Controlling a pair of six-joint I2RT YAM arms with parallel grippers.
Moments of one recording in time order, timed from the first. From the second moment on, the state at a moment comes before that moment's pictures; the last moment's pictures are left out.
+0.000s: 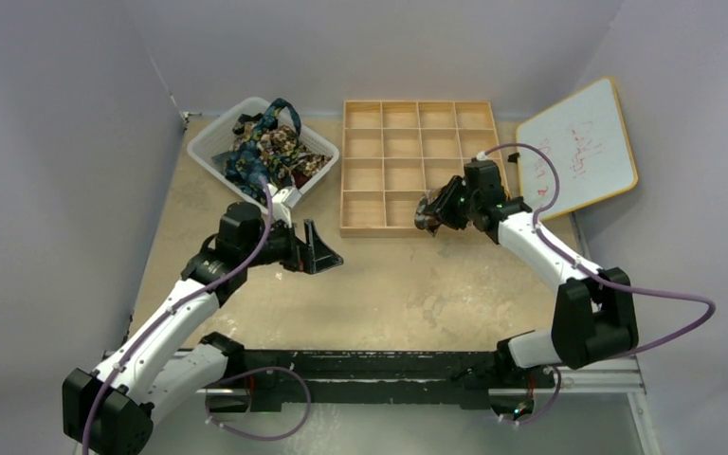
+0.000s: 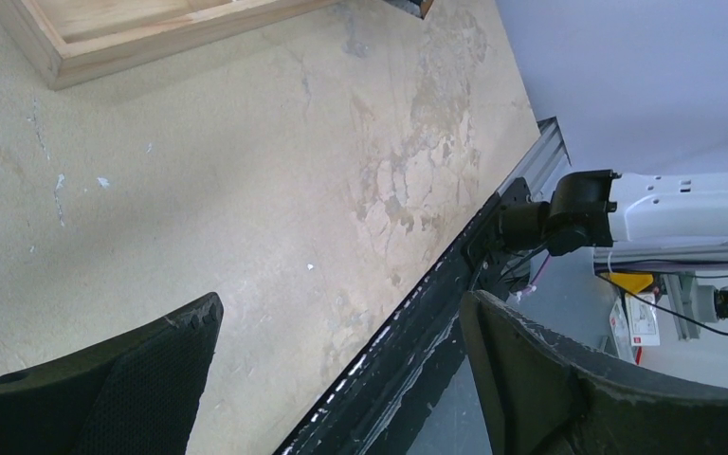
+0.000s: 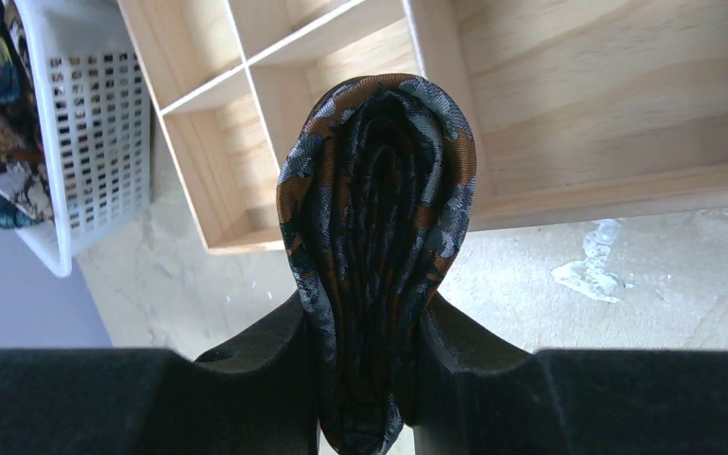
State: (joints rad) left arm -0.42 0.88 0.67 -0.27 0.59 -0.54; right arm 0.29 1.40 0.94 -0.32 -0.17 0.81
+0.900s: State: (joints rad) left arm -0.42 0.94 0.68 -0.29 0.62 -0.51; right arm 0.28 1.58 1.12 -0.51 0.13 1.00
